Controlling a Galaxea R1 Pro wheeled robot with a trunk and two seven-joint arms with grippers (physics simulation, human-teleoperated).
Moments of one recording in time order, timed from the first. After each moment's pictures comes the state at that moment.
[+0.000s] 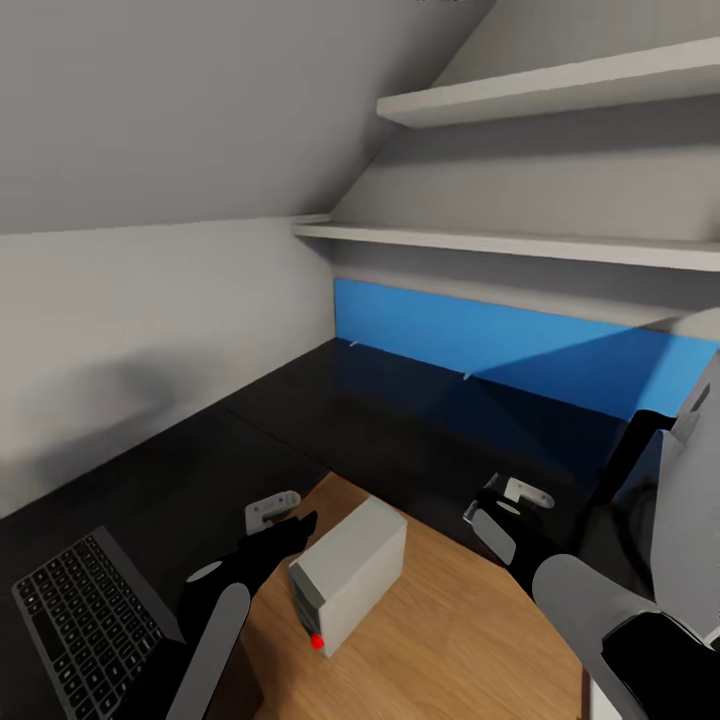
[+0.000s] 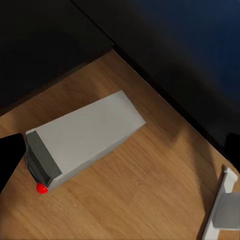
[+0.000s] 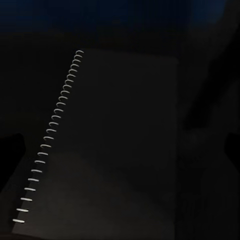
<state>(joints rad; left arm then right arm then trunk) -0.24 -0.08 -0.22 -1.60 0.57 0.62 0.42 -0.89 -0.06 0.49 -0.34 -0.85 -0.04 -0.63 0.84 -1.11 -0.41</state>
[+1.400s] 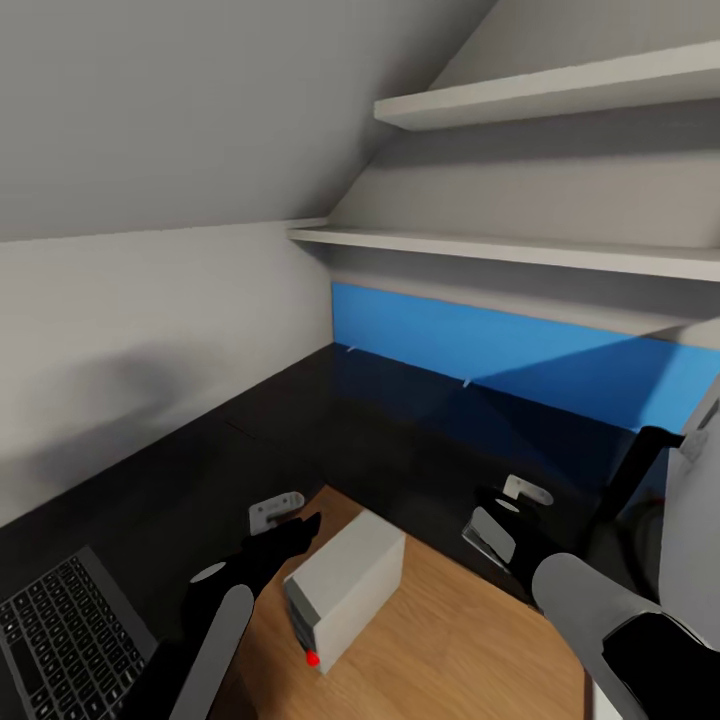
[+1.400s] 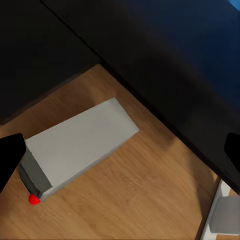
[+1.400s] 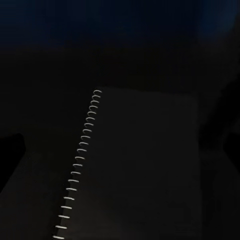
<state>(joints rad) -0.24 -0.08 -0.23 -1.60 0.57 0.62 0.42 -0.89 -0.06 0.49 -0.36 -0.85 -0.05 -0.63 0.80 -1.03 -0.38</state>
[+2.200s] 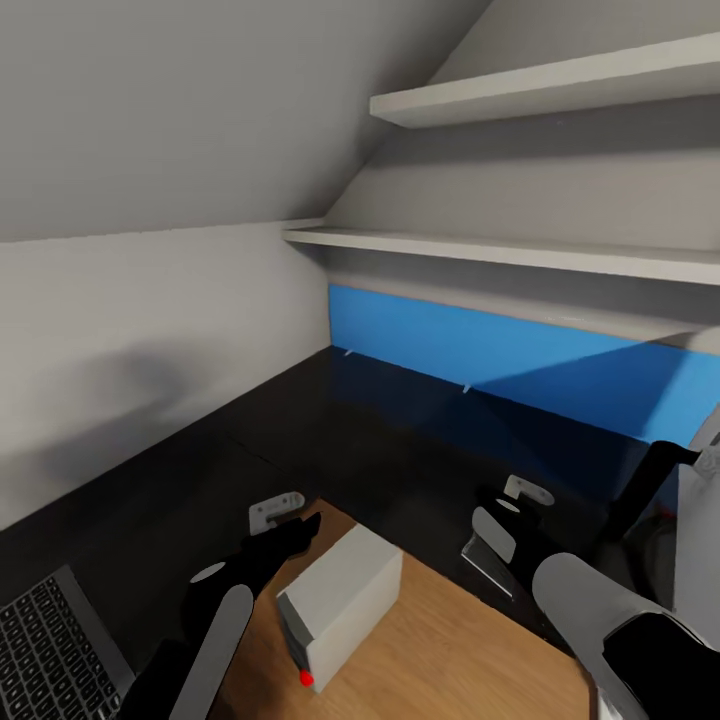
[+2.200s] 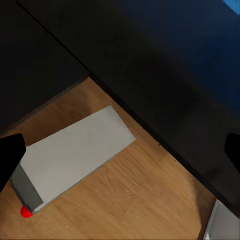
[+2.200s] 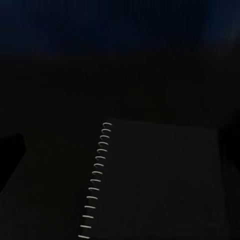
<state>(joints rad) -0.24 -0.08 -0.23 -1.60 0.57 0.62 0.42 -0.89 -0.06 0.49 -0.36 -0.85 -0.06 -0.63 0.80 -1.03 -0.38</state>
